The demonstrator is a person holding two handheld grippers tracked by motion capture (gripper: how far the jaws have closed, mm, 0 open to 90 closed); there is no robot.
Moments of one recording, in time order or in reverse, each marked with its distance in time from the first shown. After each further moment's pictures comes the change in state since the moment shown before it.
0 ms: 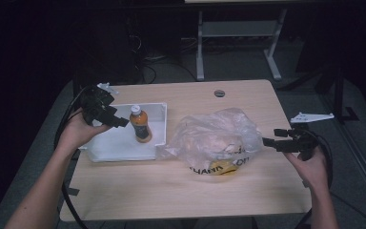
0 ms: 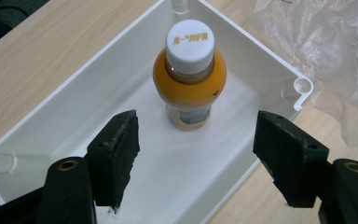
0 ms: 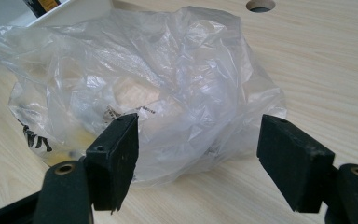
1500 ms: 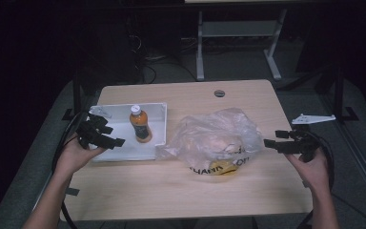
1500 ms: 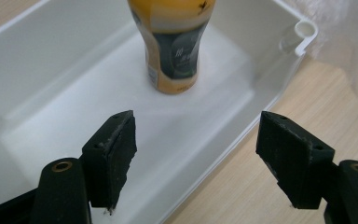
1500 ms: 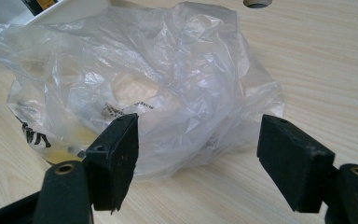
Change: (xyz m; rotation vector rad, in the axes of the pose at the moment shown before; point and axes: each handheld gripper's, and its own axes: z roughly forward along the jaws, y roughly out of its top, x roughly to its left) left arm -0.011 -0.066 0.022 -0.033 -0.025 -0.049; right arm -0.001 -0.004 -0.003 0.004 -0.006 0.016
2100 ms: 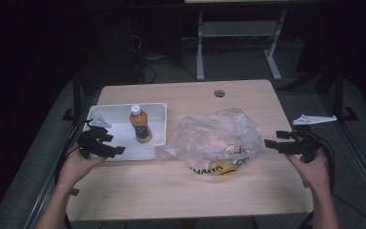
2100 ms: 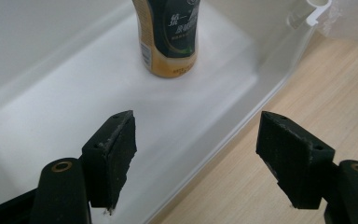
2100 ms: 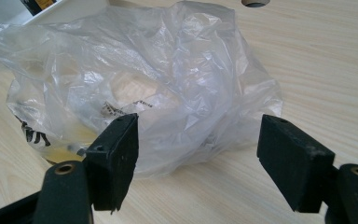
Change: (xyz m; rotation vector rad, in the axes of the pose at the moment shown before) left arm -0.005 -0.026 0.013 -0.035 -0.005 -0.011; right arm 0.000 -0.002 -0.002 0.000 -0.004 0.005
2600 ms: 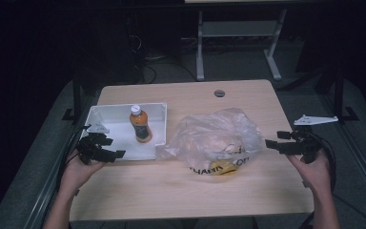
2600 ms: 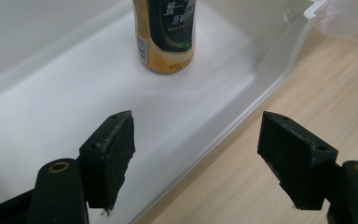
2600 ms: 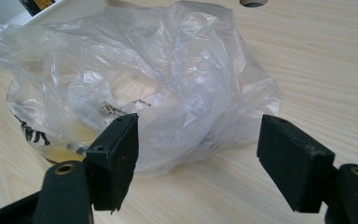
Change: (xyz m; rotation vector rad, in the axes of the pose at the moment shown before) left arm -0.007 -0.017 0.004 -0.056 0.012 -0.029; right arm -0.001 -0.002 -0.002 -0.003 -0.005 0.002
